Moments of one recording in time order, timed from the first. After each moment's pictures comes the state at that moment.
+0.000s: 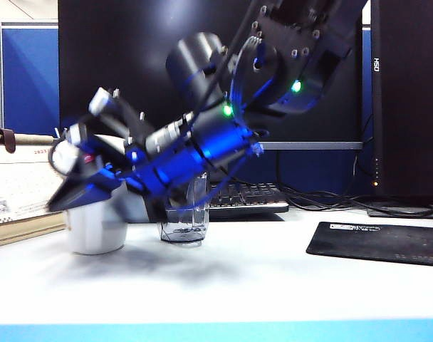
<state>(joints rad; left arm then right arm) 0.15 0.83 0.31 0.06 0.61 -0.20 0.82 1.99 1.09 0.40 -0.49 0.20</state>
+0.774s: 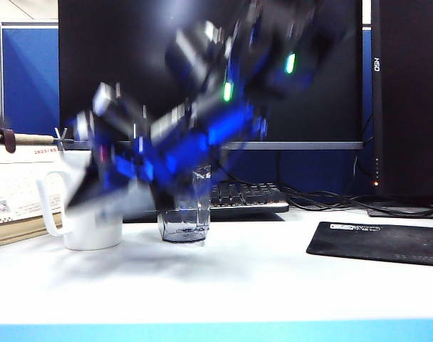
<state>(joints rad) 0.12 0.83 0.31 0.11 0.75 -0.20 0.81 1.93 1.14 0.19 -0.47 0.15</state>
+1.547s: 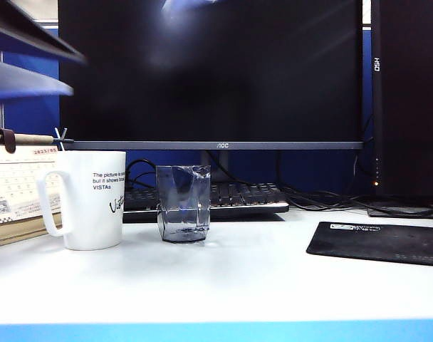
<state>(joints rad) -0.24 0.86 0.31 0.43 0.64 -0.38 0.81 1.31 1.14 -0.09 -0.17 0.00</state>
